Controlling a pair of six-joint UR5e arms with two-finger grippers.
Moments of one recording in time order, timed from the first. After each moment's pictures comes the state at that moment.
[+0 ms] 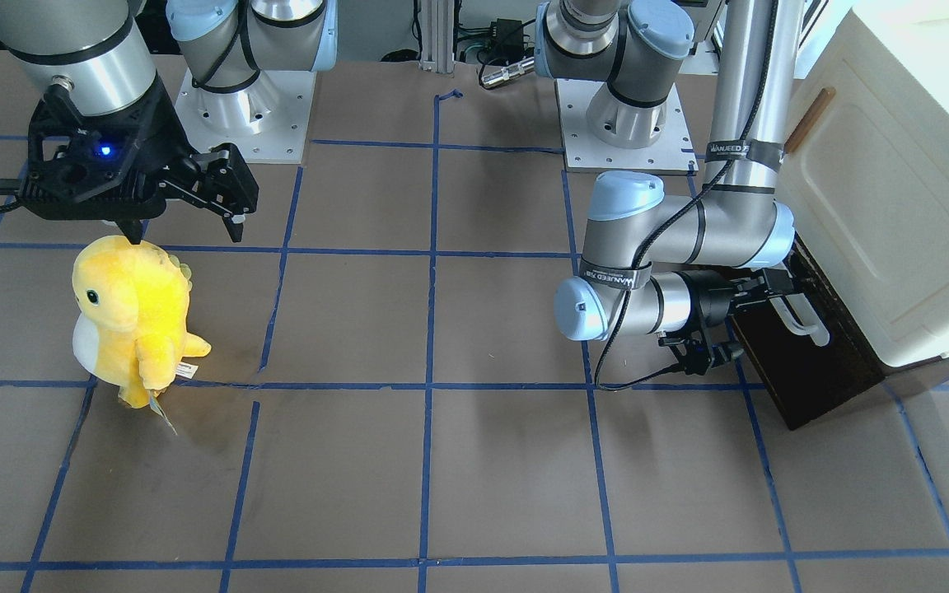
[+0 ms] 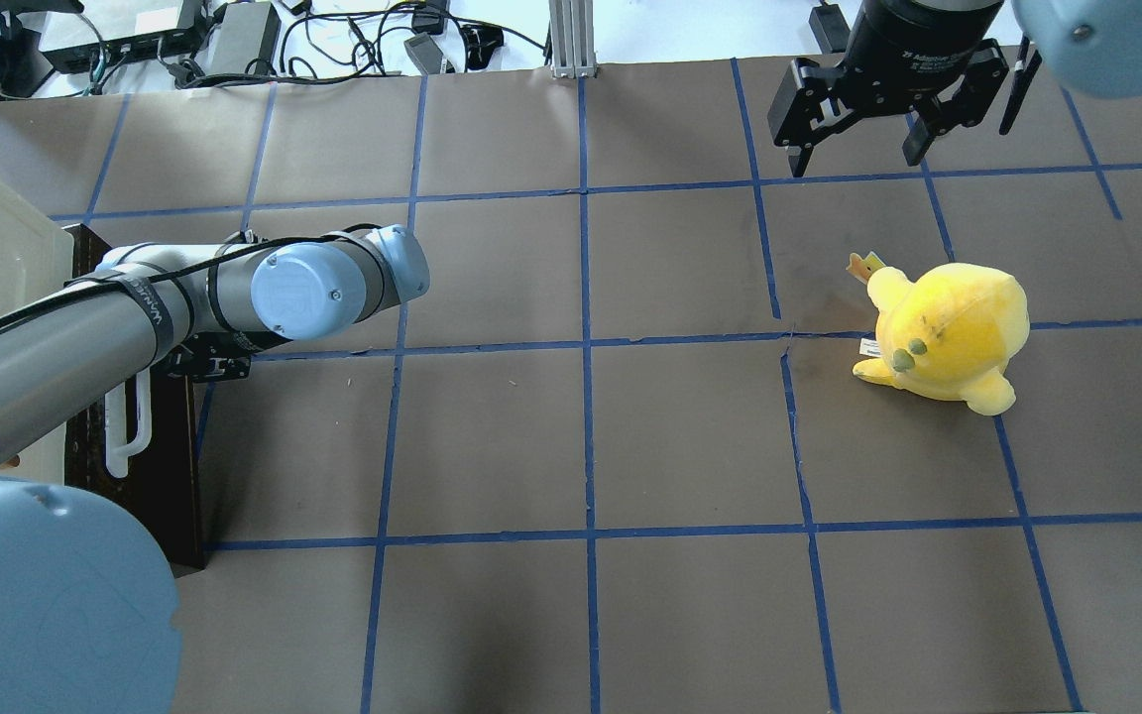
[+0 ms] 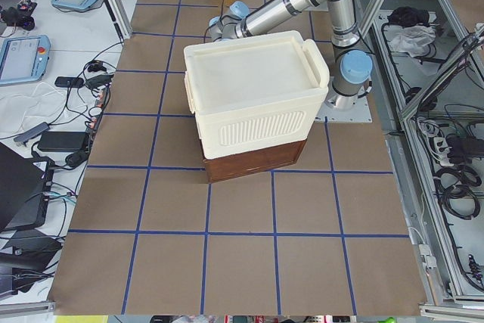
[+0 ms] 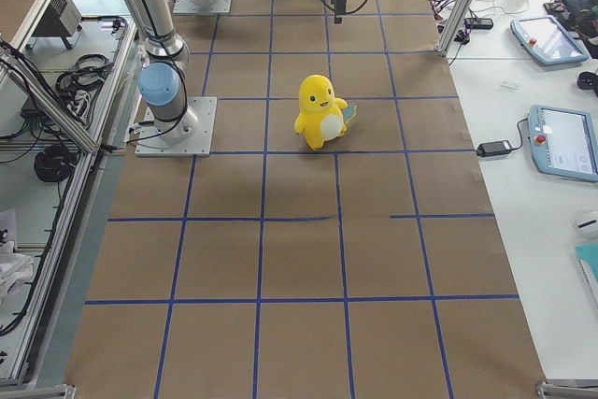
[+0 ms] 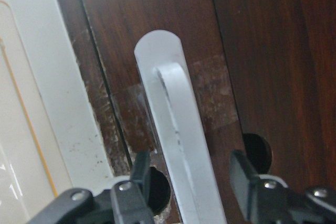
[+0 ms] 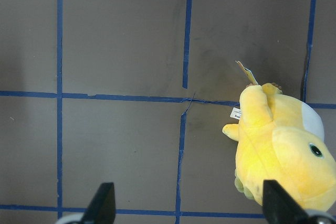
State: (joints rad) left arm -1.63 -2.03 -1.84 -1.77 2.82 -0.73; right arm 1.60 -1.48 1.44 -1.57 -1.58 -0.02
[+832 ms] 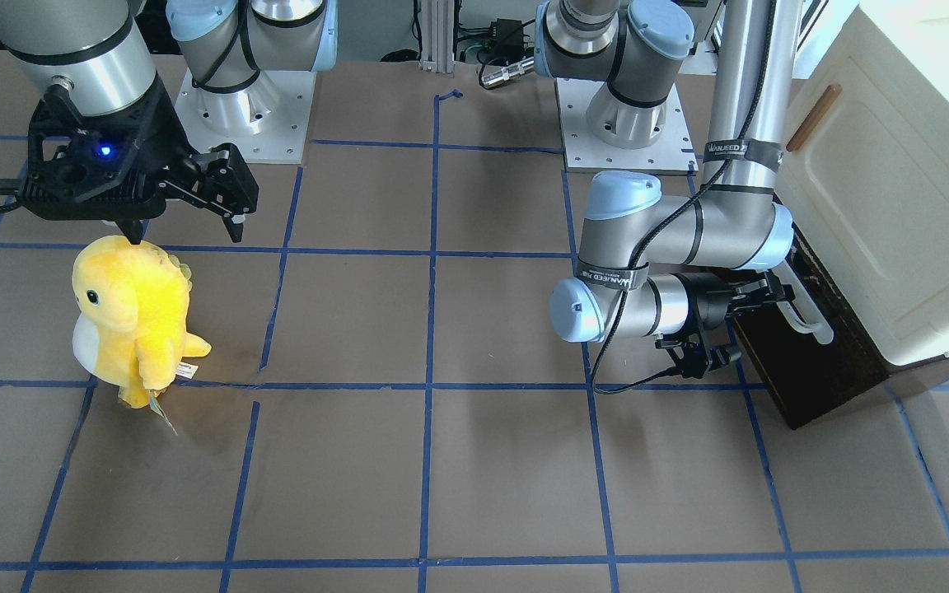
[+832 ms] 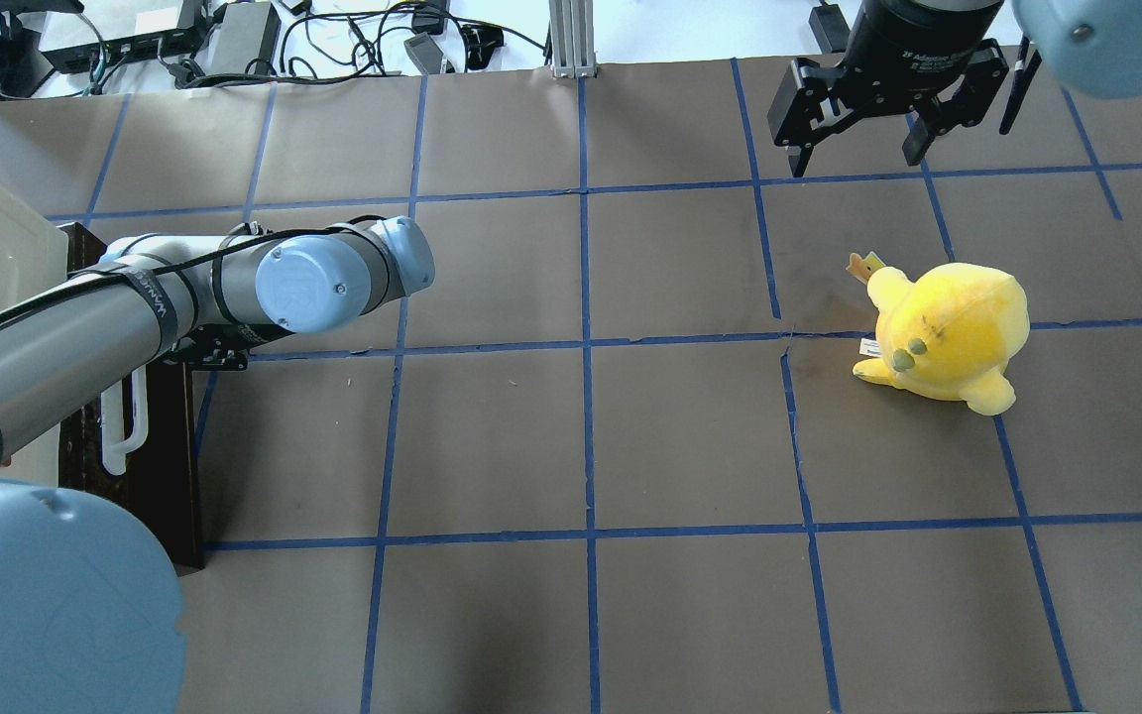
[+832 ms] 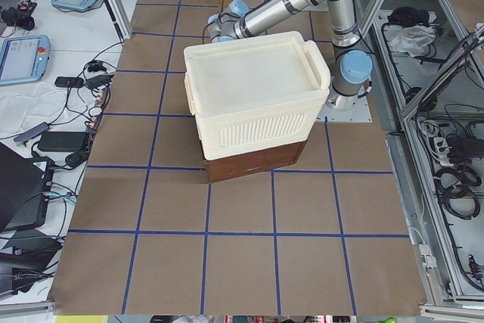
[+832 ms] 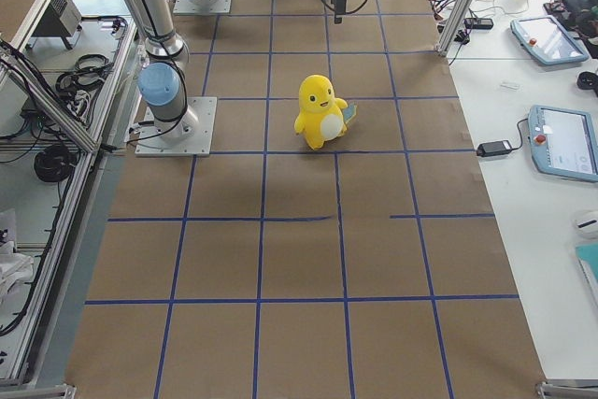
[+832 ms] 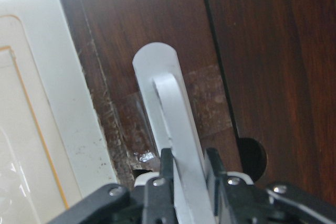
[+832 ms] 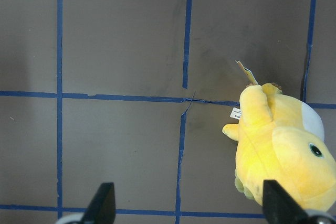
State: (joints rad) left arm -1.64 -2.03 -1.82 -1.77 2.81 -0.72; right arm 1.60 -1.48 1.44 -1.57 -1.58 -0.02
